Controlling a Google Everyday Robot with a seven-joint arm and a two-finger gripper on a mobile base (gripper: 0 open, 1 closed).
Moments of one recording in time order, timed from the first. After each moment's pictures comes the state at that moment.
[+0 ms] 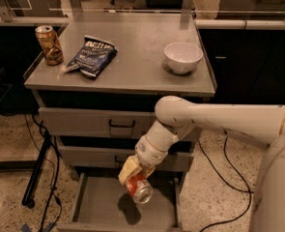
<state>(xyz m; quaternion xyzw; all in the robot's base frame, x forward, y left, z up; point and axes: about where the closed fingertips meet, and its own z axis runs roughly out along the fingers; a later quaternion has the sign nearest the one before) 0.450 0.028 0.595 0.21 -0.92 -0.32 0.11</state>
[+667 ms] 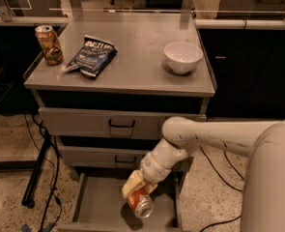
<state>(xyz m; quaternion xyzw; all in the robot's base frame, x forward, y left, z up) 0.430 0.021 0.534 0.16 -0.91 -0.36 0.15</state>
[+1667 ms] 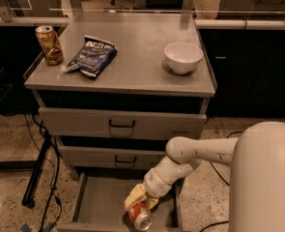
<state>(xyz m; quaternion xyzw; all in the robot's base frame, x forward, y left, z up) 0.410 0.017 0.456 0.09 -0.89 -0.39 0.20</state>
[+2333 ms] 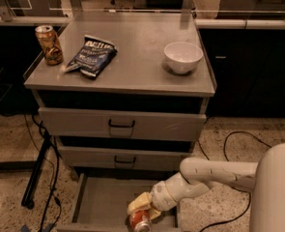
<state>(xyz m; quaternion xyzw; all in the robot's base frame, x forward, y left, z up) 0.401 0.012 0.423 0.00 -0.87 -0.47 0.18</state>
